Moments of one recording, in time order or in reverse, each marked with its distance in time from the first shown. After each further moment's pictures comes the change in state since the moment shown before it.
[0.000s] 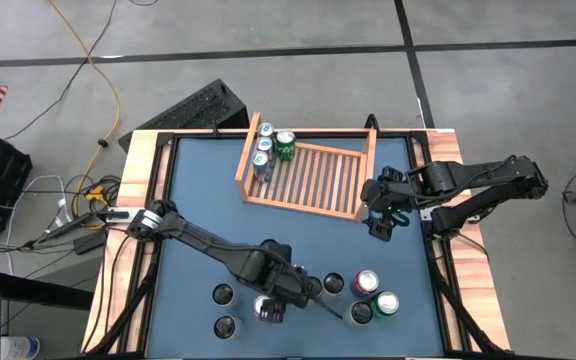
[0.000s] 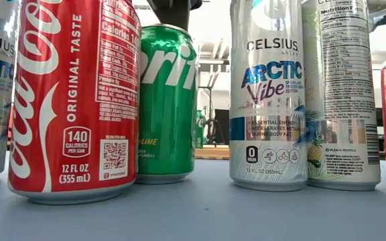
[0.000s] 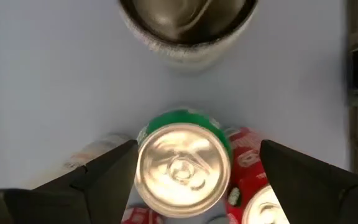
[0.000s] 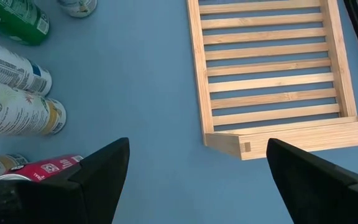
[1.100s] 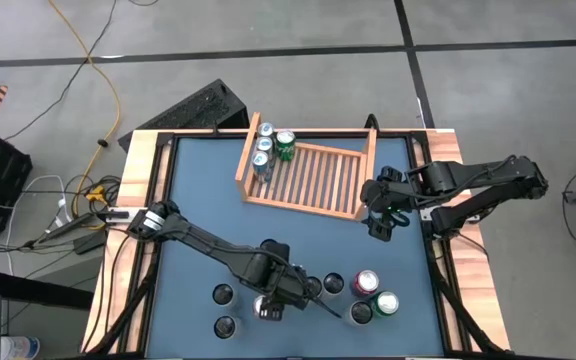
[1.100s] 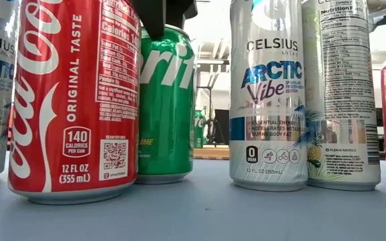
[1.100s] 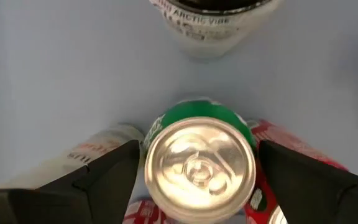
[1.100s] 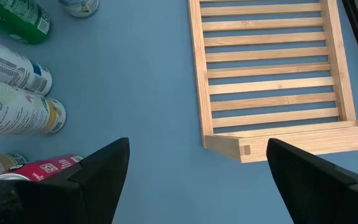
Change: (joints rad) left arm -0.005 0.019 -0.028 -0.020 -0.041 -0.017; right arm 0.000 0.000 0.000 0.006 0.001 -0.018
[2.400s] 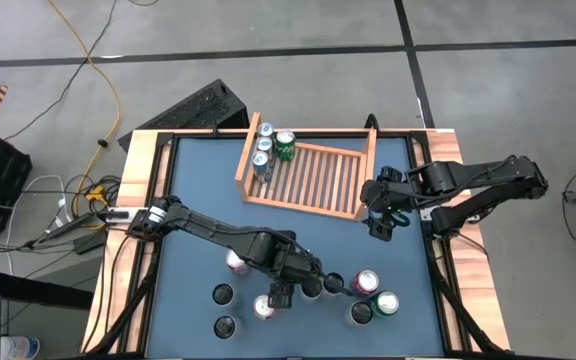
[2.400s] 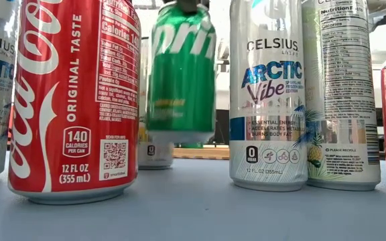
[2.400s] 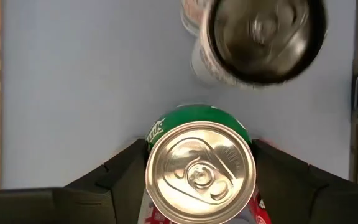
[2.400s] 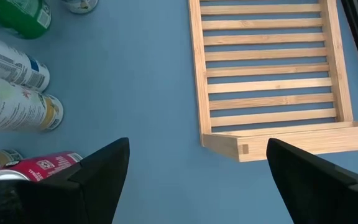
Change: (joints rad) left arm 0.082 0.004 0.145 -0.063 0.074 0.026; right arm 0.000 0.000 0.000 -0.006 0.002 -0.017
